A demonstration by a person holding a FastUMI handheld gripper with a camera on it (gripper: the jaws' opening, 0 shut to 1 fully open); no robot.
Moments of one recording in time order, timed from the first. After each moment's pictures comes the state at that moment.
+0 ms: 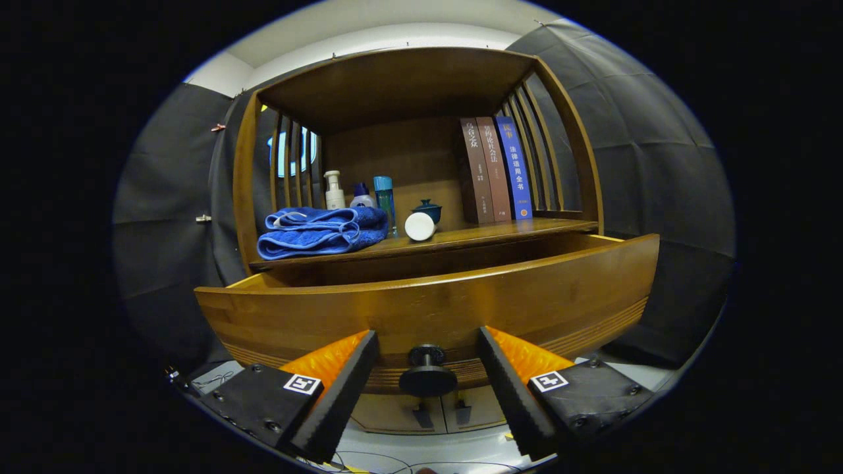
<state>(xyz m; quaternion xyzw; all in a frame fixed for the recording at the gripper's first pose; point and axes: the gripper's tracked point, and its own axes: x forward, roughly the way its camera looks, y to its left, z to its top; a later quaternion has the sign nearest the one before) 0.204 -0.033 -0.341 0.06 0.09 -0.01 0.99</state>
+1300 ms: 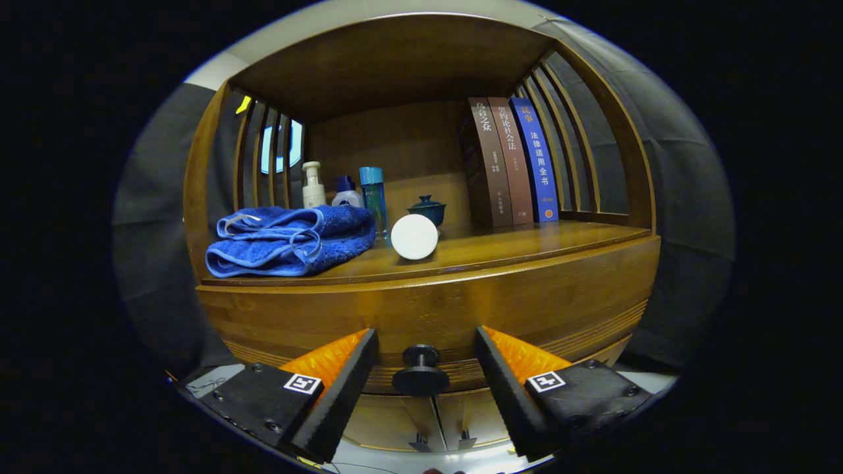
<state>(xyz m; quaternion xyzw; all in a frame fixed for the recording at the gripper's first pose) 0.293 -0.034 -0.344 0.07 0.09 0.00 0.99</state>
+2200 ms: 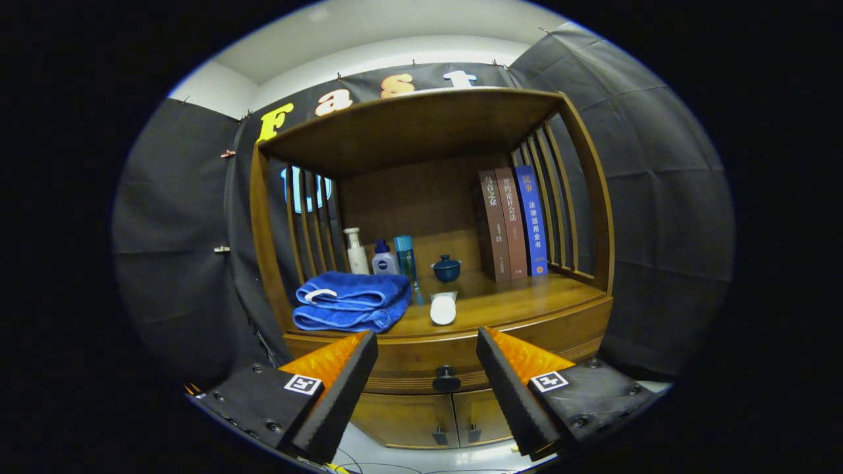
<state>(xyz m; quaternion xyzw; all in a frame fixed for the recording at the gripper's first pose) 0.189 -0.027 -0.201 0.07 0.05 0.03 1.00</state>
